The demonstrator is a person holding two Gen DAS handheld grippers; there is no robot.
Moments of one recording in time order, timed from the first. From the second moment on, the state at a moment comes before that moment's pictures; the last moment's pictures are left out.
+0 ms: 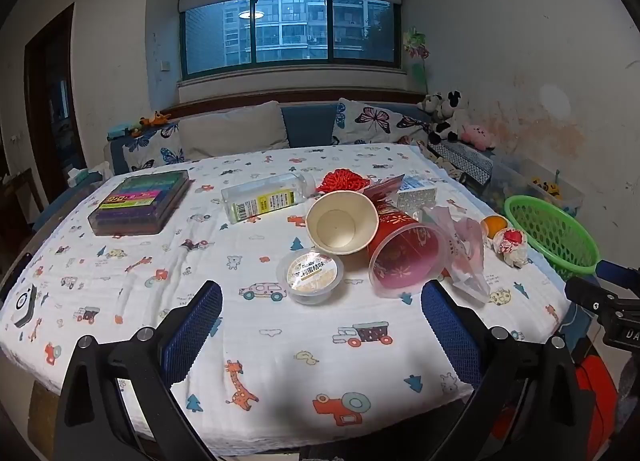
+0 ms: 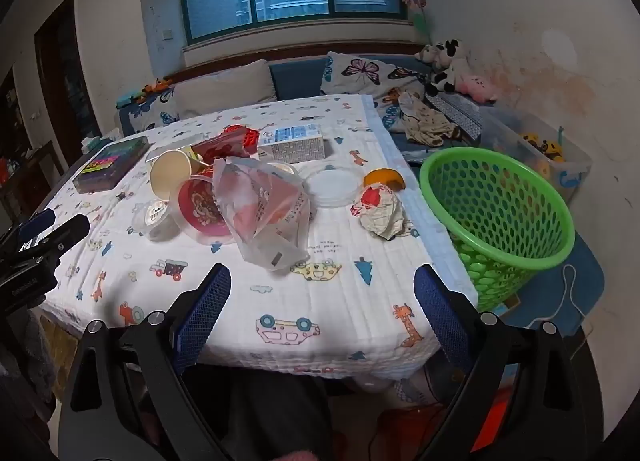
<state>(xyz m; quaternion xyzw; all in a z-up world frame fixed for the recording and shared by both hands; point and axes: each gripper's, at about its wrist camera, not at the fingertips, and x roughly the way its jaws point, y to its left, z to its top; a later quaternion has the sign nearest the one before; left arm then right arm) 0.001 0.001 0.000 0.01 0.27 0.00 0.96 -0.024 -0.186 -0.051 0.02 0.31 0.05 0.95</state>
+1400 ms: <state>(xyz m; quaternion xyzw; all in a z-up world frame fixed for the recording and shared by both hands) 0.005 -0.006 -0.006 0.01 0.28 -0.01 0.96 -0.020 -0.185 -0.055 0.02 0.32 0.05 0.95</state>
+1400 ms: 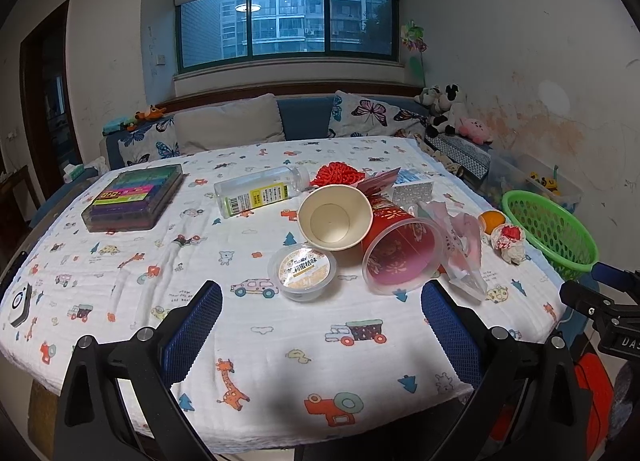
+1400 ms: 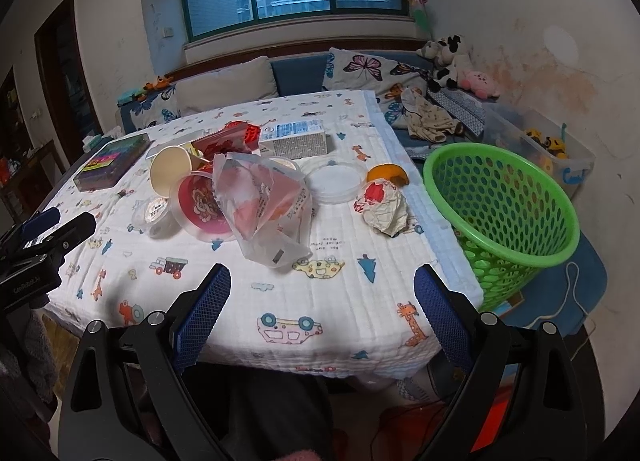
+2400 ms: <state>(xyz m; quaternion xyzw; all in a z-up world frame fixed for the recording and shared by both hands) 0.024 0.001 -0.012 0.00 0.29 0.00 0.96 -0.006 -0.191 -0.055 0.02 0.32 0.05 0.94</state>
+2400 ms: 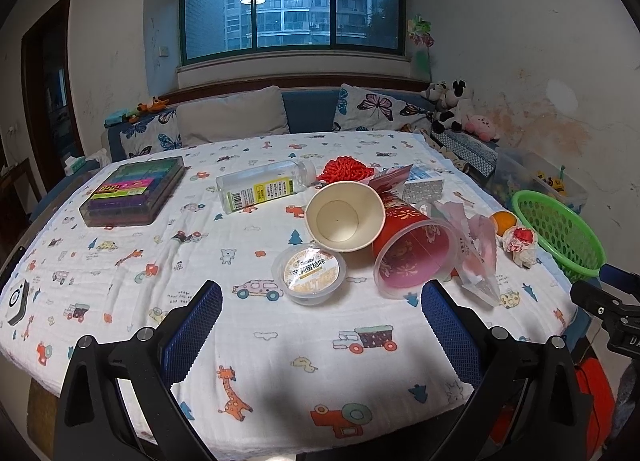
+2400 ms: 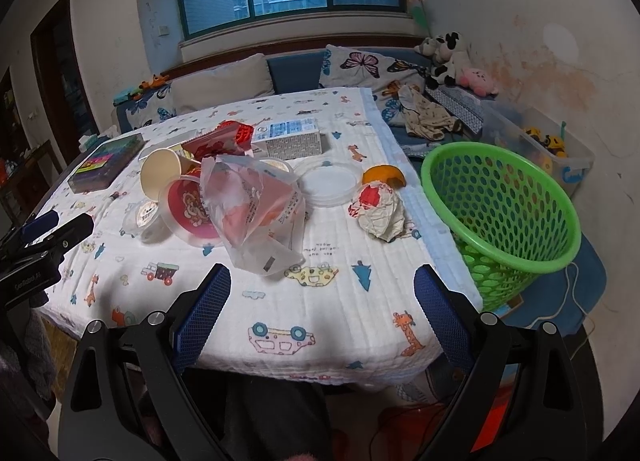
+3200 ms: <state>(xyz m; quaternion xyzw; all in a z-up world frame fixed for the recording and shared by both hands) 0.055 0.019 -0.016 -0.01 0.31 0.01 0.95 0.030 -0.168 -0.065 0.01 0.35 0.10 0.93</state>
